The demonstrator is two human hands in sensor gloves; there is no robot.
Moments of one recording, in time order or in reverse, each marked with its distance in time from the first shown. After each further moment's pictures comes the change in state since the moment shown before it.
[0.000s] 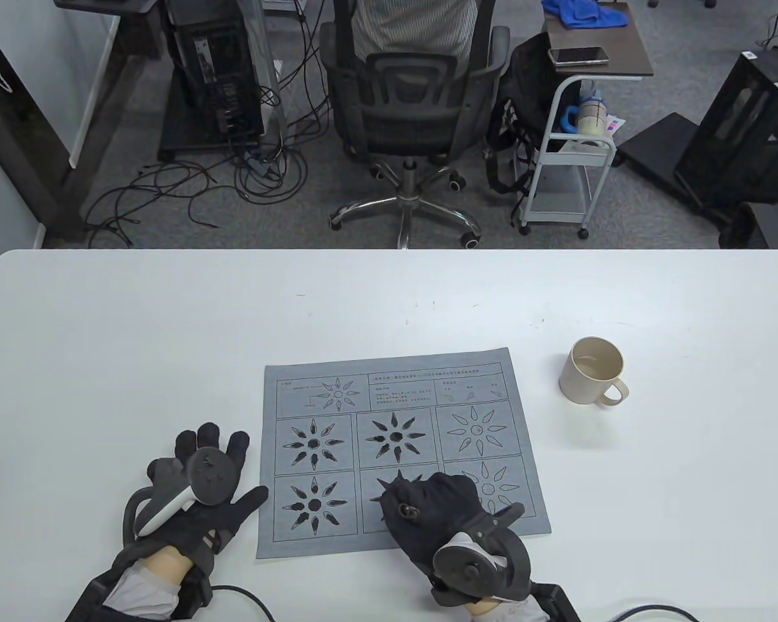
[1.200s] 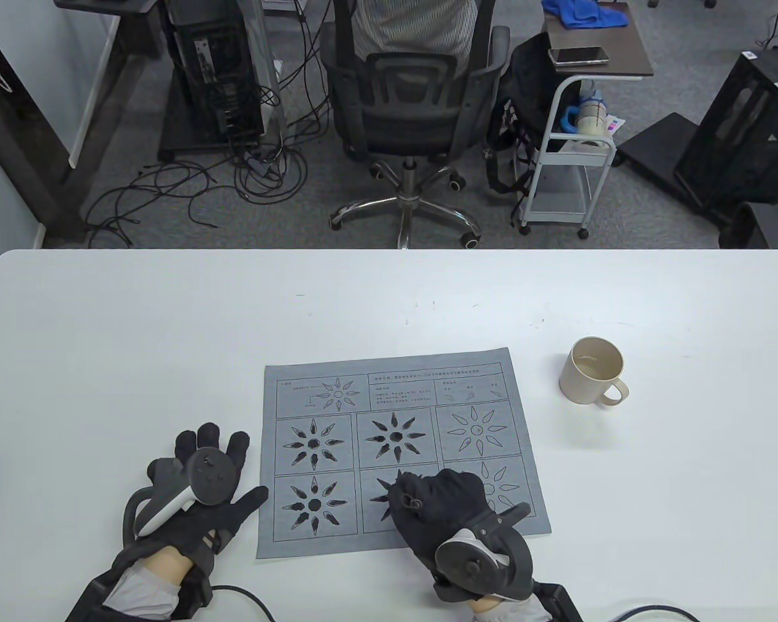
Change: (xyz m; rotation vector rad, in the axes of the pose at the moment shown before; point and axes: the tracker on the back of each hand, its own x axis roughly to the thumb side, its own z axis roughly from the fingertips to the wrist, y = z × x) left_hand 0.000 0.000 0.000 -0.001 0.000 0.001; right_hand -0.005 -0.002 -0.001 -0.013 0.033 0.046
